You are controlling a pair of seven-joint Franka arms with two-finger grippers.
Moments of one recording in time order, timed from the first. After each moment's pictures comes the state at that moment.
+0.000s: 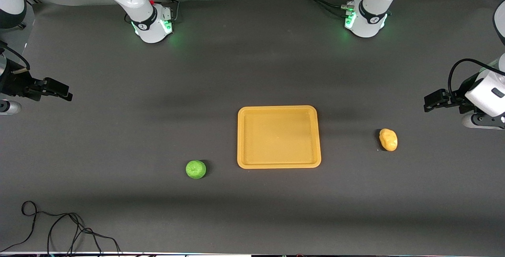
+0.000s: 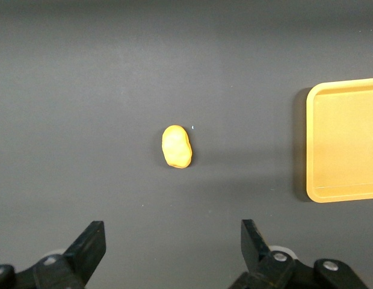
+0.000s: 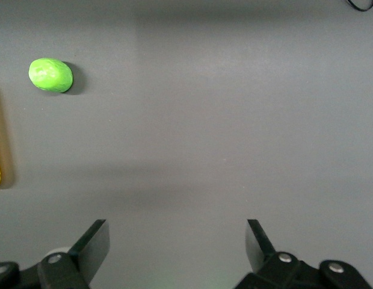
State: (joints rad) left arm -0.06 0.11 0.04 -1.61 -0.01 1.70 0.05; right arm -0.01 0.02 -0.04 -1.64 0.00 1.61 -0.01
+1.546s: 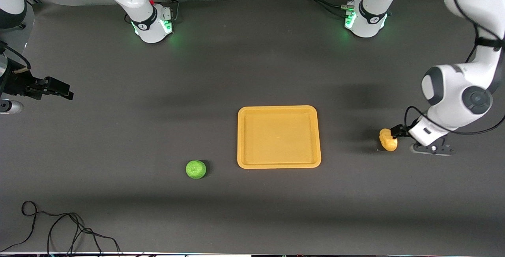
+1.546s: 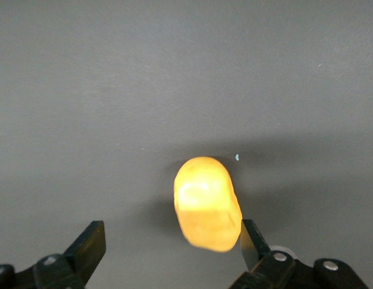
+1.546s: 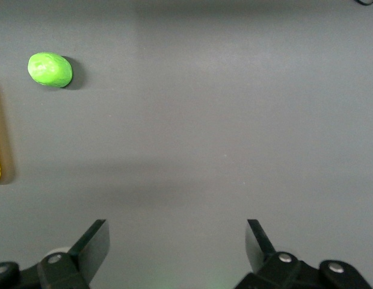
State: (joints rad) left arm -0.01 0.37 0.05 -2.03 0.00 2.42 0.15; right arm -0.01 0.02 -0.04 -1.63 0.00 1.59 -0.01
